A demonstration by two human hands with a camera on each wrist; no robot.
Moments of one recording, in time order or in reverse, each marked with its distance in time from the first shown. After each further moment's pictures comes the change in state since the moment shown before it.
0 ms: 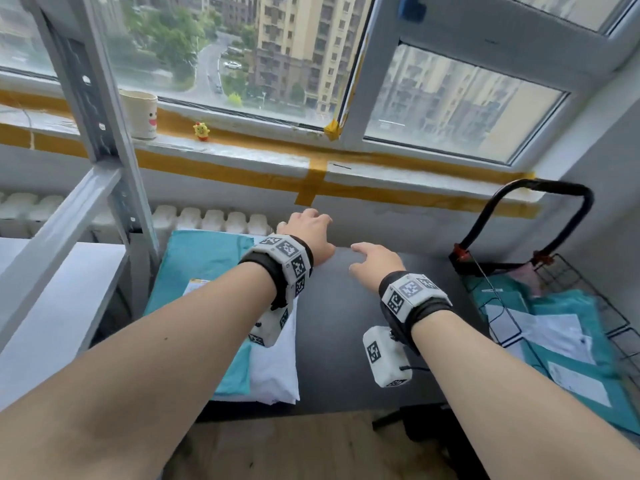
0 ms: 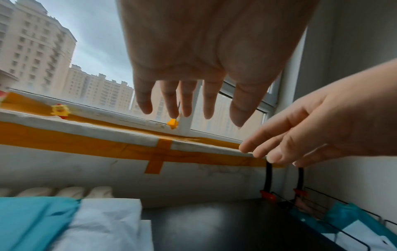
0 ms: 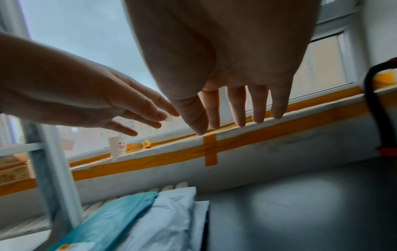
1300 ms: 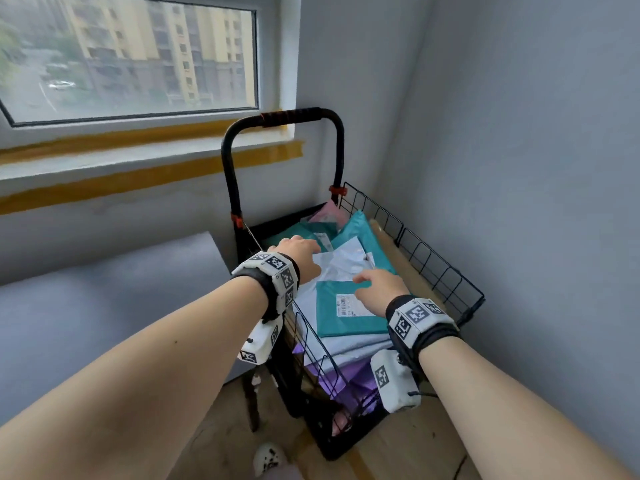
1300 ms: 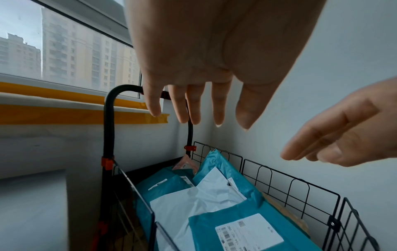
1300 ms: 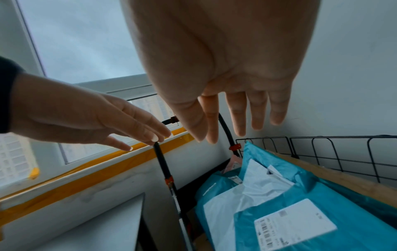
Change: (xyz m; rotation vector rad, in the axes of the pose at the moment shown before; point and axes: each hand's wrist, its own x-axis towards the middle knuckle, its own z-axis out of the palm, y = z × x) left_hand 0.067 0.533 0.253 0.184 -0.287 0.377; right_hand -0.088 0.578 -0.124 0.222 0.087 0.410
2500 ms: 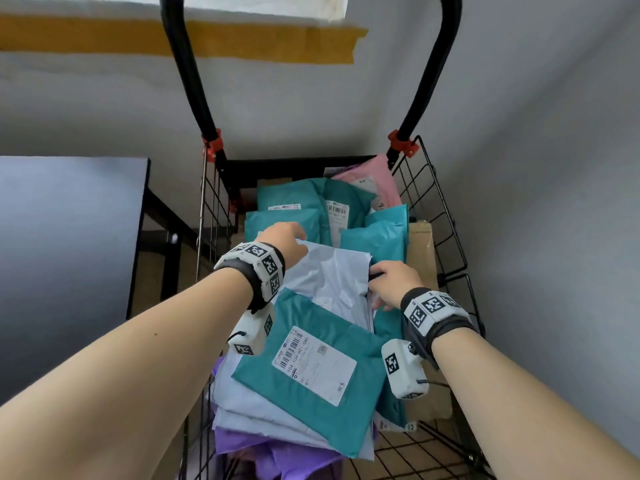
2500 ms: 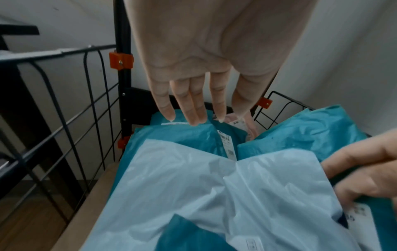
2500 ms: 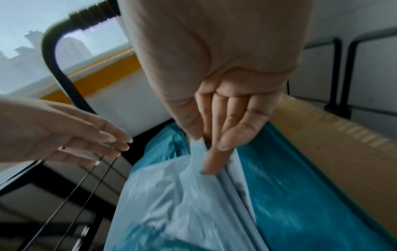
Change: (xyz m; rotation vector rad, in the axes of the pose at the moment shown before) left_hand 0.285 -0.011 0.106 -0.509 -0.111 -0.606; right_hand 0.359 0.091 -0.003 -0.073 -0.539 -0.043
